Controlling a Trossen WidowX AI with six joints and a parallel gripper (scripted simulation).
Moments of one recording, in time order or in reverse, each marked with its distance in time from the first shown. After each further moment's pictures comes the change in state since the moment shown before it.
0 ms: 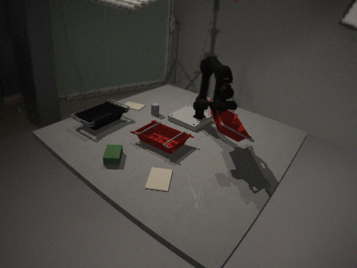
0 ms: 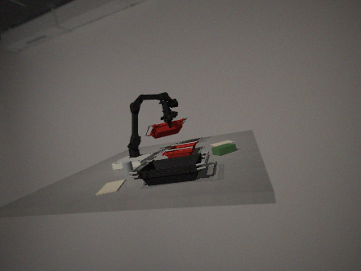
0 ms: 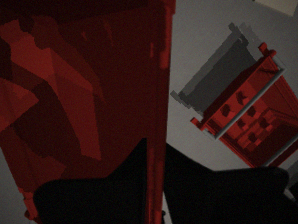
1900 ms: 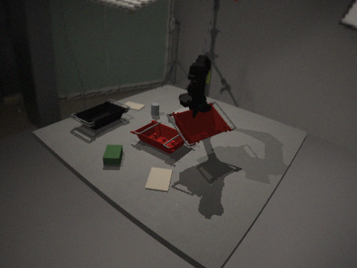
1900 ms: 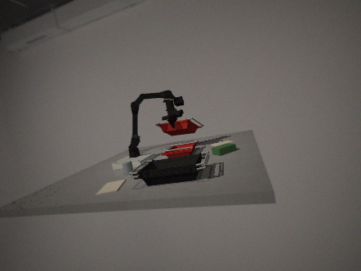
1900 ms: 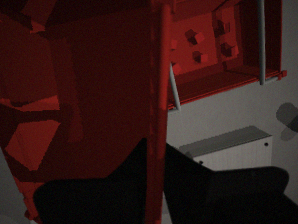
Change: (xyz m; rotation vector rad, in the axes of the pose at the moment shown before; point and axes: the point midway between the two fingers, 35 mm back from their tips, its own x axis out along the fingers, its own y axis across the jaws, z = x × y) arm 0.001 -0.117 -0.015 0.983 0.003 -0.007
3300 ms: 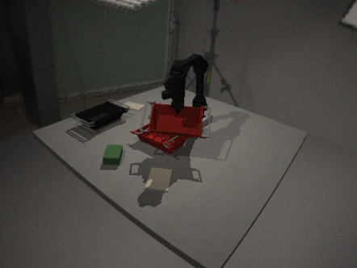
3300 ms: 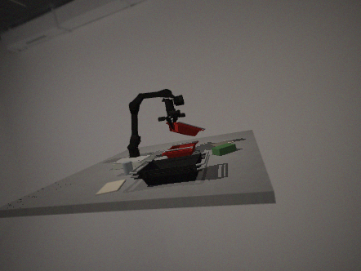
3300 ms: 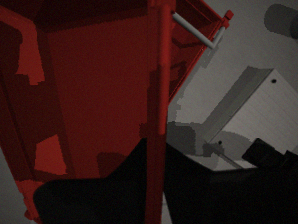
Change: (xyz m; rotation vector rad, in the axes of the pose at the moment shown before) arm 0.000 -0.074 0.043 0.727 0.000 -0.004
